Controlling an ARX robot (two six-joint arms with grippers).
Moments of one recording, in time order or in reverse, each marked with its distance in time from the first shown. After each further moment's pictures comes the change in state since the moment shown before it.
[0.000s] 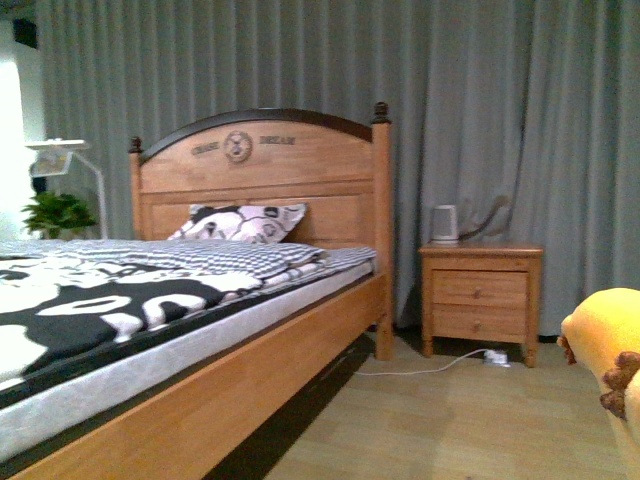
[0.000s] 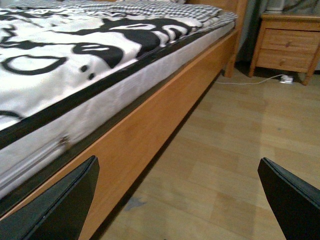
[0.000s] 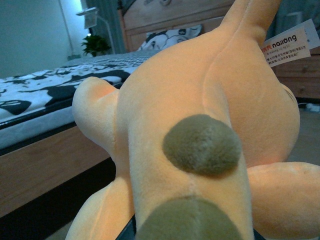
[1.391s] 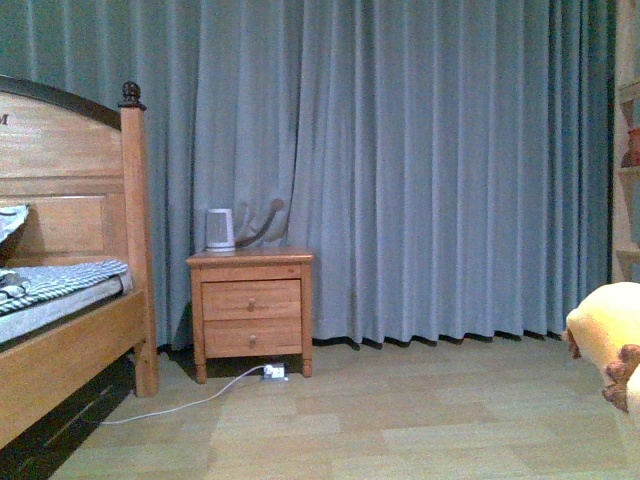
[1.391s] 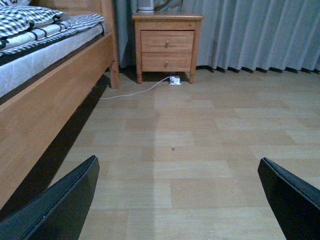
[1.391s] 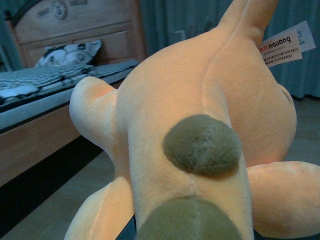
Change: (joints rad) left arm 0.000 0.000 0.000 0.000 0.002 0.000; right arm -0.002 -0.001 0.000 0.000 0.003 0.000
